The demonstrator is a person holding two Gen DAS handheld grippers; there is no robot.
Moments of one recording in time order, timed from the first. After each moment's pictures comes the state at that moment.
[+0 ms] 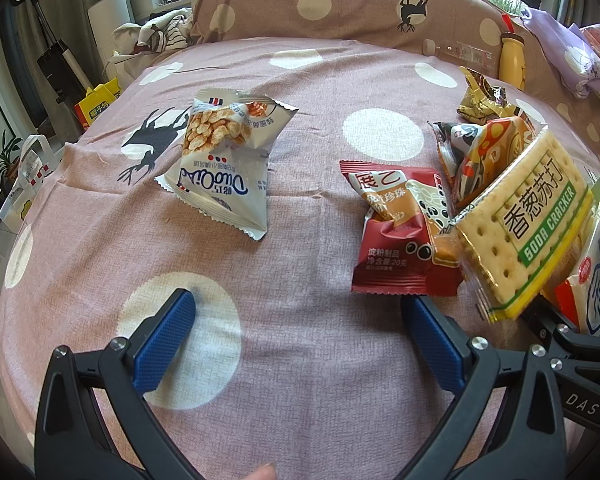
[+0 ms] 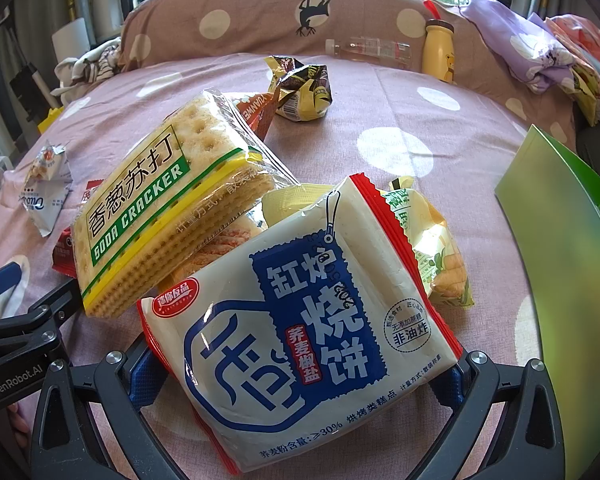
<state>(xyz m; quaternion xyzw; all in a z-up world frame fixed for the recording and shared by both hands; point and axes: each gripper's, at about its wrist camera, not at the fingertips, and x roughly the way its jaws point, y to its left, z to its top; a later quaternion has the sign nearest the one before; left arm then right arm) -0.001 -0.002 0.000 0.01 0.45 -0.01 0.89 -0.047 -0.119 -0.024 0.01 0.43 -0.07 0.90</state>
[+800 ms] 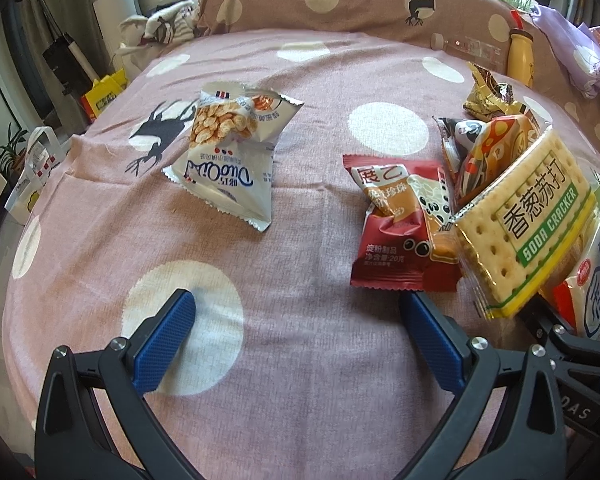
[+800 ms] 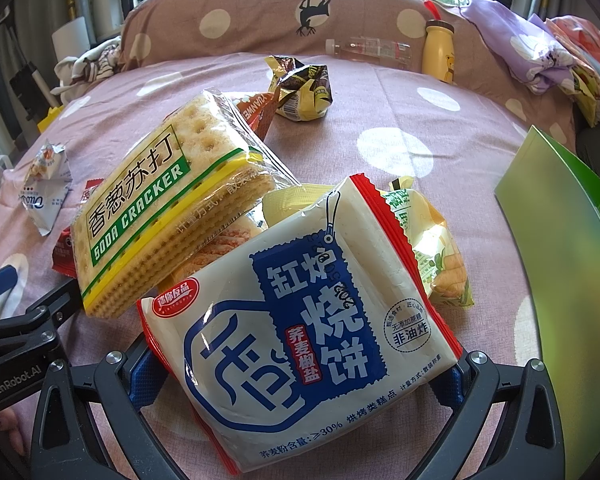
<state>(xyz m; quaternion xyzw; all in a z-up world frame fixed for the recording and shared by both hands) -0.002 0.001 0.006 0.01 0.48 0.01 0.88 -0.047 -0.118 -0.024 0.01 0.43 -0.07 0.90</state>
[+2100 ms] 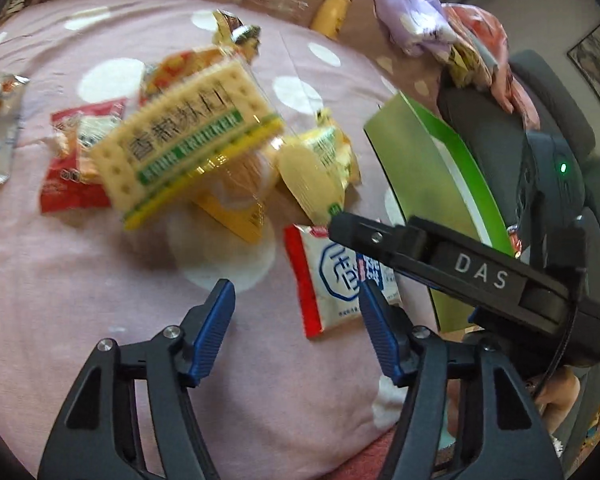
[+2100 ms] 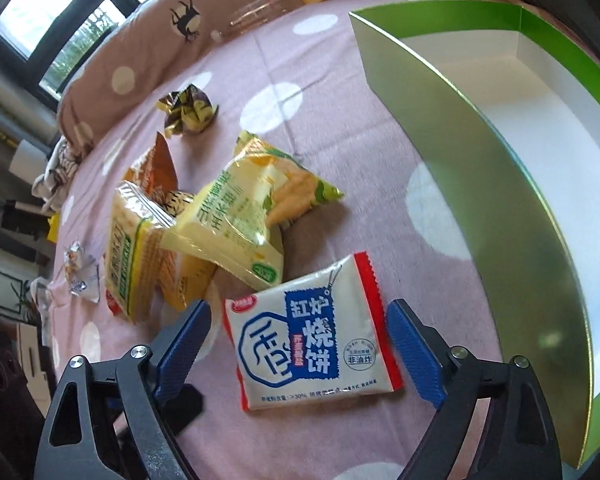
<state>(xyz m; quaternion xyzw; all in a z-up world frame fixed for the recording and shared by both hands) -0.047 -0.097 0.028 -0.11 0.54 -0.32 0.78 -0.108 -0.200 0.000 0.27 0.47 -0.10 0.83</state>
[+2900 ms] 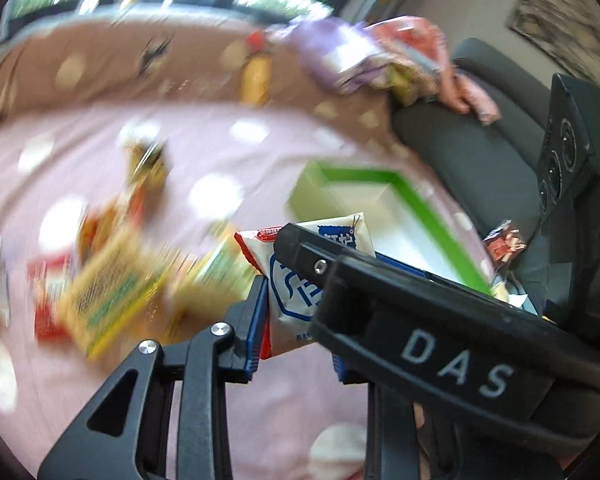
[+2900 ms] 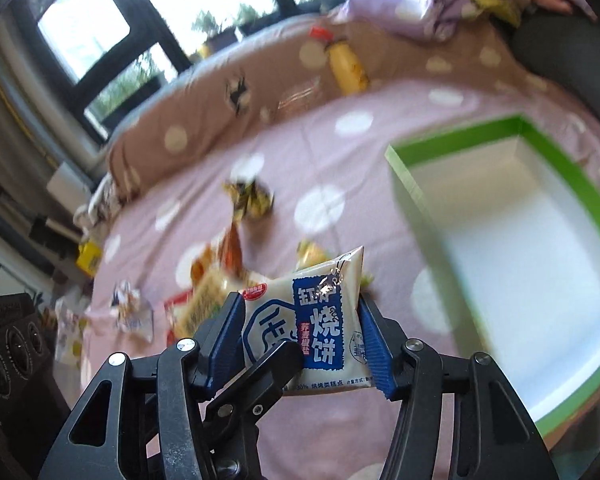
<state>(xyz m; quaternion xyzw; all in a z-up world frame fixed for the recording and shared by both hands) -0.045 -0.158 0.117 -0.04 0.40 -0.38 0.84 -0.132 -0.200 0.096 0.25 0.35 -0.10 0.90</state>
